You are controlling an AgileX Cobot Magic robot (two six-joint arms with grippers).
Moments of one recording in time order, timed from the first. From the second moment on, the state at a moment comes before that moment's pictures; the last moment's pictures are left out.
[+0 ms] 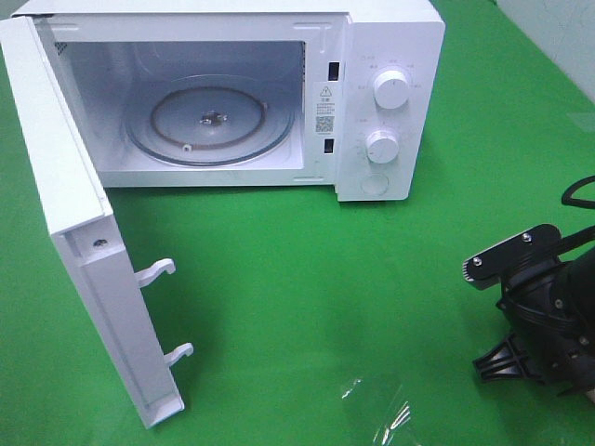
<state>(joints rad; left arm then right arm) 0.10 0.00 -0.52 -0.09 1.08 0.04 0.73 1.81 -0.45 -1.25 0.69 1.65</state>
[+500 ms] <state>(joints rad) 0.10 0.00 -0.52 -0.09 1.08 0.04 0.73 1.46 -0.45 -0.88 0.53 1.18</state>
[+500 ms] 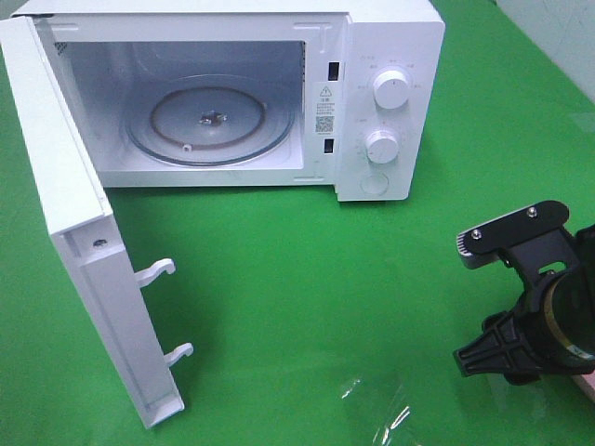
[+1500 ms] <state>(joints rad) 0.10 0.00 -0.52 -0.09 1.08 0.04 0.73 0.84 -0.44 -0.24 0.58 0.39</state>
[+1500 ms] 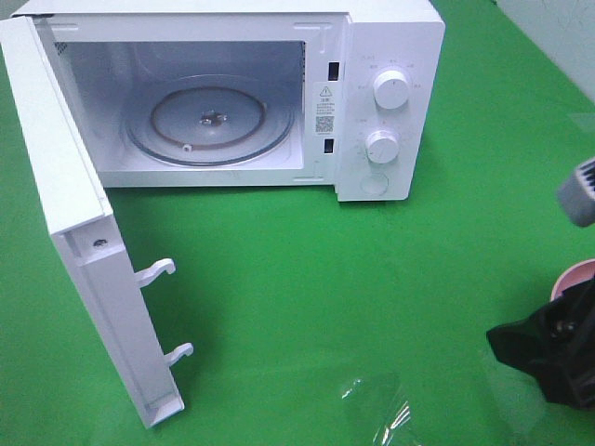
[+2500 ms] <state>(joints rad) 0.10 0.00 -0.52 -0.09 1.08 0.04 0.22 0.04 -0.50 -0.16 0.97 0.27</state>
